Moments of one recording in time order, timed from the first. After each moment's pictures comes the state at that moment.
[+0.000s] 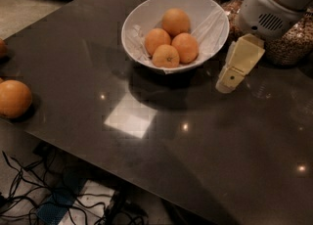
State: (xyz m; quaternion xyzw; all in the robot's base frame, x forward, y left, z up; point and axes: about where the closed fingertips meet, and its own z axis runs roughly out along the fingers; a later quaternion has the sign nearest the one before) arm 0.499 -0.160 0.967 -0.55 0.81 0.02 0.19
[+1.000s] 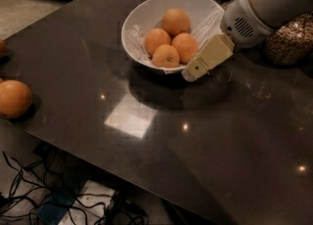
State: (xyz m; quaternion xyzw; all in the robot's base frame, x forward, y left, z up) arm 0.524 -0.121 0.962 -0.42 0.86 0.09 0.29
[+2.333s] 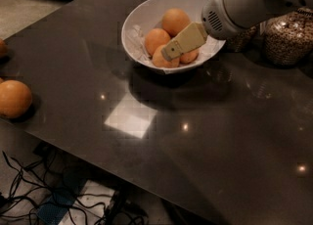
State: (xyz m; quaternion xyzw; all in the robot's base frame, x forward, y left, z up) arm 0.577 -0.102 0.971 -0.32 0.87 0.06 0.38
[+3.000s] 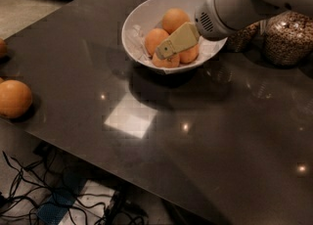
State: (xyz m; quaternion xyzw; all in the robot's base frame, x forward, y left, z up) arm 0.585 -0.090 0.963 -0.30 0.87 0.07 0.37
